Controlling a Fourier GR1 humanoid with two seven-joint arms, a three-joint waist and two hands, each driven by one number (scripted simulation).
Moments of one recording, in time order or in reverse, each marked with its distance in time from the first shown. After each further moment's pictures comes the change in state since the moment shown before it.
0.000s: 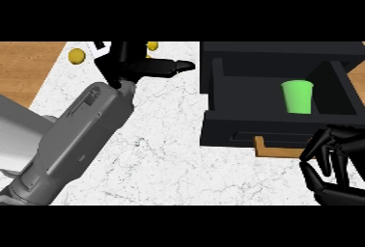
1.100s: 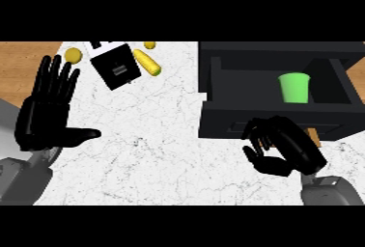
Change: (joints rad) left arm 0.643 0.282 0.158 -0.474 0.044 -0.224 -0.009; right arm -0.119 -0.019 0.300 0.455 0.772 -0.174 -0.319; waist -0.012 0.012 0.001
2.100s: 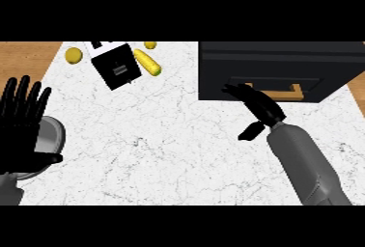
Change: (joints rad) left arm 0.186 0.003 0.194 0.007 -0.026 -0.260 -0.011; right arm -0.467 0.103 -0.120 0.933 0.177 -0.209 -0.288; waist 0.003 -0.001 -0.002
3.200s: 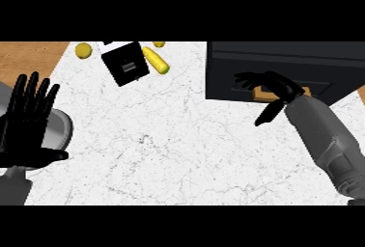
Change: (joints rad) left arm -0.055 -0.041 0.016 0.078 -0.044 -0.085 -0.014; right arm -0.311 -0.111 -0.132 0.463 -0.039 0.126 -0.275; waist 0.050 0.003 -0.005
